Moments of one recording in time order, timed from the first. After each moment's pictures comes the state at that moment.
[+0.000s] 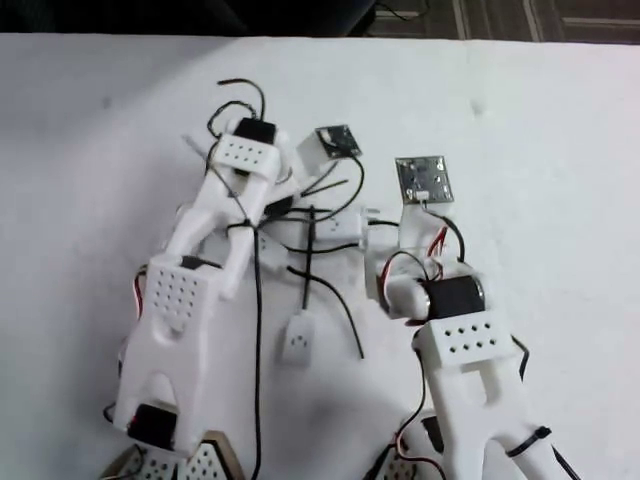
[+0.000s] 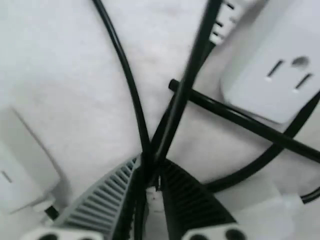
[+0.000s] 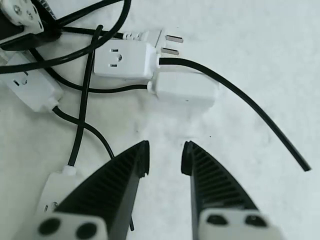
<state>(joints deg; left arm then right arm) 9.7 53.9 -42.5 87.1 -49.6 -14.3 -45.1 52.6 59.0 -4.3</state>
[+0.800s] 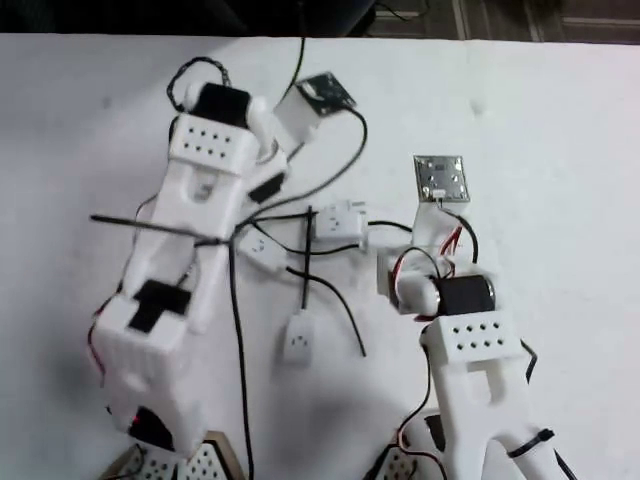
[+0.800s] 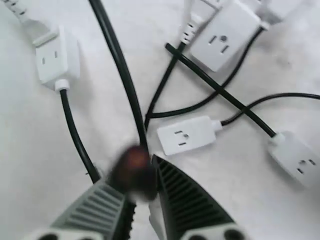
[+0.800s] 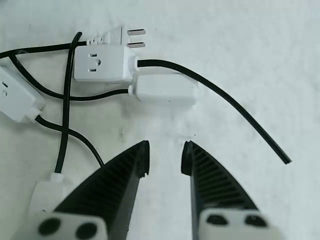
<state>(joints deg) 12.1 20.4 -31.2 101.8 -36.8 -10.5 -45.1 52.6 59.0 -4.3</state>
